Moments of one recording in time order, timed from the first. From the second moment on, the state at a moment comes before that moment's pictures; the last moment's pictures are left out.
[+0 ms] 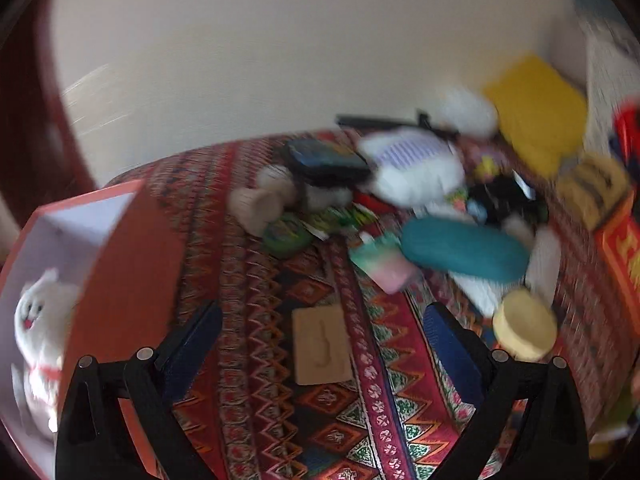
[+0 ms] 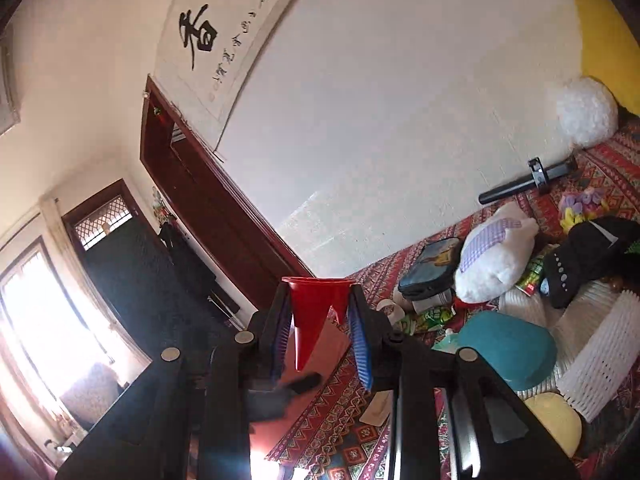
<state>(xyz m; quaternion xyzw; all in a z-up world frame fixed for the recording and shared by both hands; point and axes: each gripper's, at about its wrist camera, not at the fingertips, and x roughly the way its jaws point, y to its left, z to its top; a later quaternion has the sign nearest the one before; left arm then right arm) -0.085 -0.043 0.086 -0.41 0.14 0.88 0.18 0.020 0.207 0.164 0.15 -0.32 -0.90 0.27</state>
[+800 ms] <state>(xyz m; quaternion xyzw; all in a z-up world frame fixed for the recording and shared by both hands) -0.136 -0.007 0.028 -0.51 0.09 0.82 0.23 0.018 0.297 0.154 0.10 -0.40 -0.88 0.25</state>
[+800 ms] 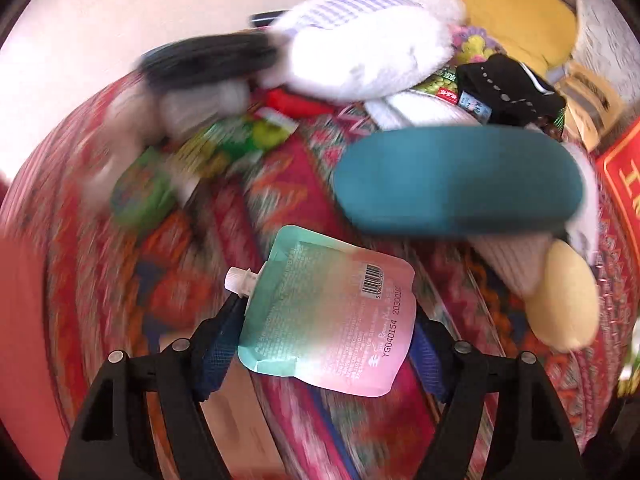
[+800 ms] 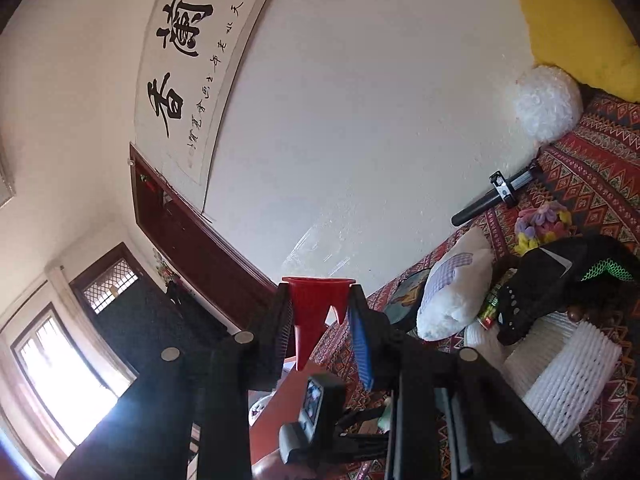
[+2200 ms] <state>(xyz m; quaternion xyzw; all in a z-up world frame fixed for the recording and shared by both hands) -0.174 -0.405 0.198 -0.35 -0.11 0.92 -0.15 -0.016 0.118 0.139 0.24 -0.21 -0.90 0.29</state>
